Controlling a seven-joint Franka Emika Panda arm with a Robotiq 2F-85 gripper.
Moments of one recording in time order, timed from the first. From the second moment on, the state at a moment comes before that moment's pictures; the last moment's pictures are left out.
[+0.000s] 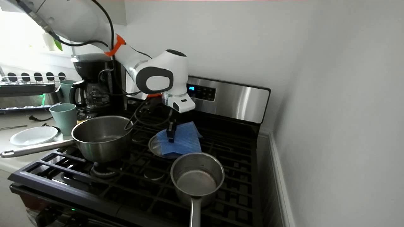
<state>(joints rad) -0.26 0.56 -0.21 -1.71 0.23 2.31 0.58</state>
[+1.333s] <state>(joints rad) -0.19 0.35 -0.24 -1.72 0.20 1.84 0.66</state>
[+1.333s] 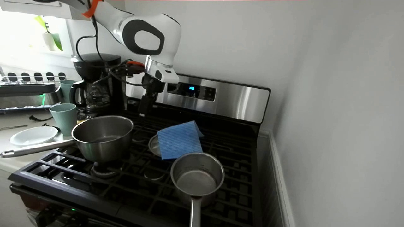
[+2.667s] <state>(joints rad) -0.17 0.41 -0.18 -1.81 0.46 1.82 0.65</state>
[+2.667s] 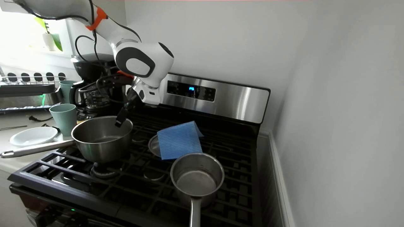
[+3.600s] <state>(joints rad) -0.18 0.43 -0.17 -1.80 0.48 1.87 0.67</state>
